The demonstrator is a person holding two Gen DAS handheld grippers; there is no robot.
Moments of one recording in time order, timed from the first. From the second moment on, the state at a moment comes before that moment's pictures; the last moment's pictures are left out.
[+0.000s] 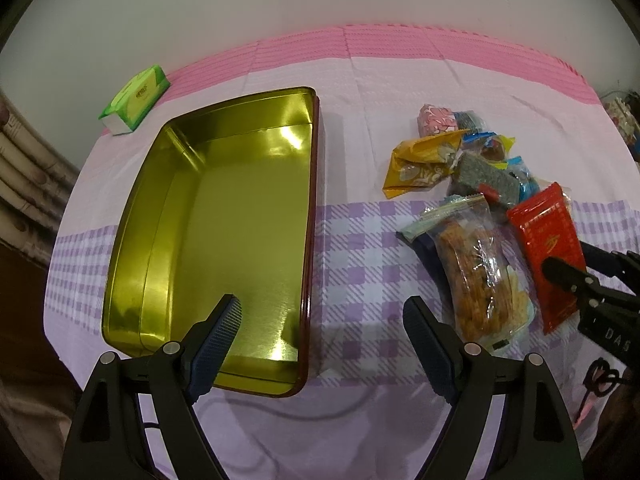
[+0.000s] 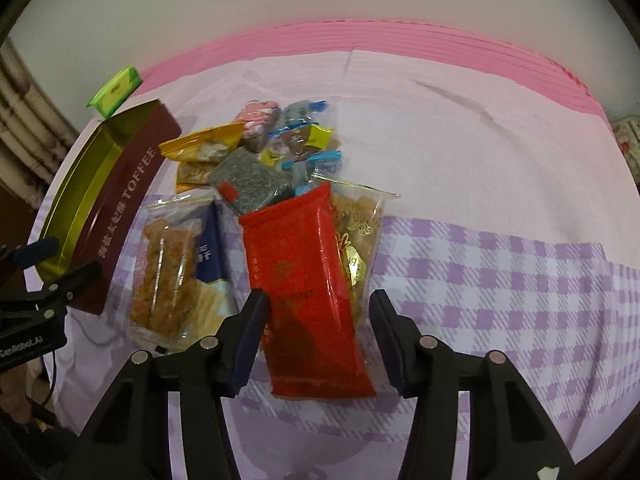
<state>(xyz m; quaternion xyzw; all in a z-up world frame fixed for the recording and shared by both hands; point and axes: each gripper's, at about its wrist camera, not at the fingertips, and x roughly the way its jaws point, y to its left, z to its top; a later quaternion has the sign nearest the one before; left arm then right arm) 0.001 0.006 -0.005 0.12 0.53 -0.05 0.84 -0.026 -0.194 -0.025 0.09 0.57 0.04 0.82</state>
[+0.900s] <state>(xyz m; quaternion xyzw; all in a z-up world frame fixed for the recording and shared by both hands) 0.002 0.003 -0.004 0.12 0.53 -0.05 0.84 -0.022 -0.155 -0.032 -0.04 0.57 0.03 0.82</state>
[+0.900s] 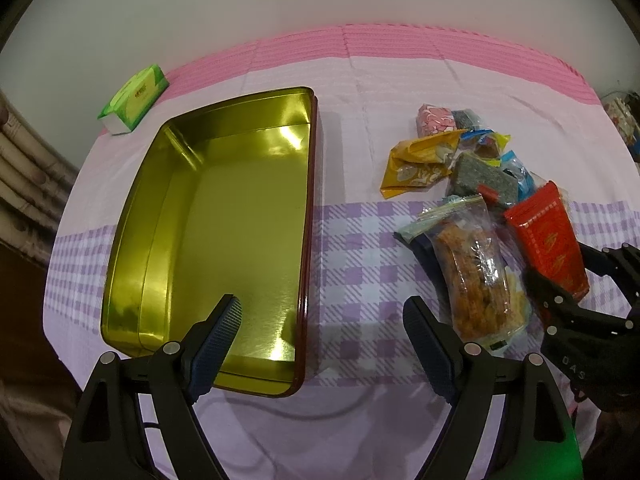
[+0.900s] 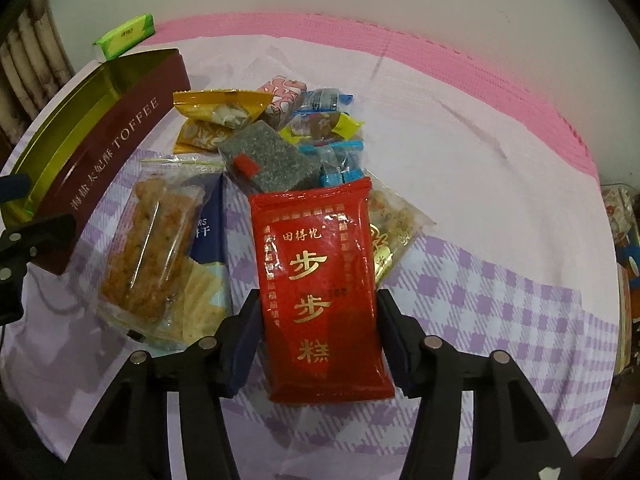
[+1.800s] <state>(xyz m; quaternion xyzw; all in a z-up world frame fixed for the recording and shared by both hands) 0.020 -0.047 -0.012 0.10 0.56 -0.10 0.82 -0.043 -0.247 -0.010 0.12 0.55 -0.03 0.83</state>
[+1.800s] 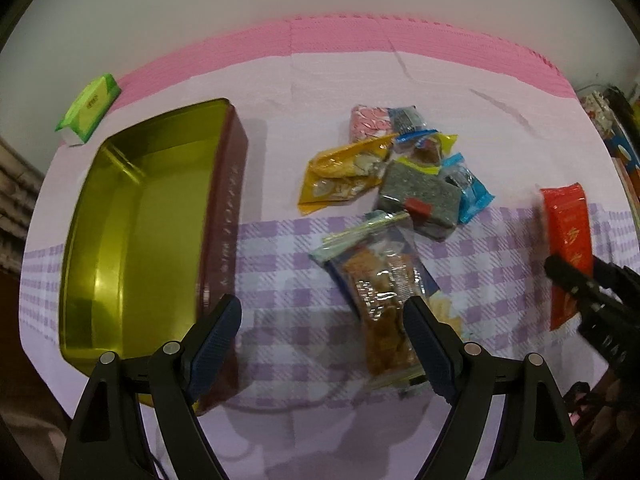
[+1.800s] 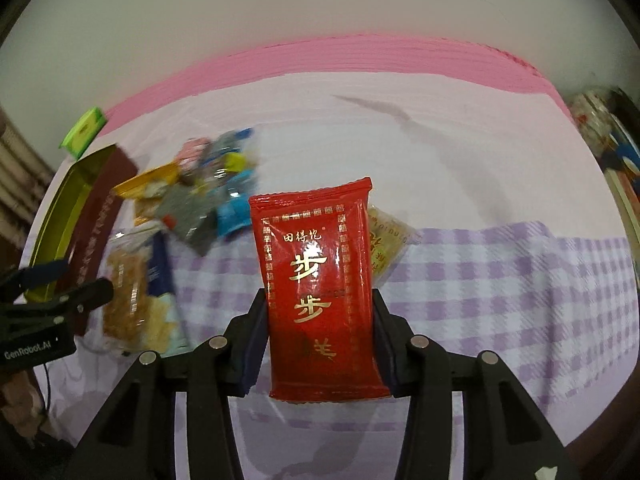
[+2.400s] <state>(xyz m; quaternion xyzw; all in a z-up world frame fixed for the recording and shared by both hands) 0.021 -0.041 -0.021 0.07 0.56 -0.11 0.82 -0.041 -0.233 -0.016 0.15 0.56 0.02 0.82</state>
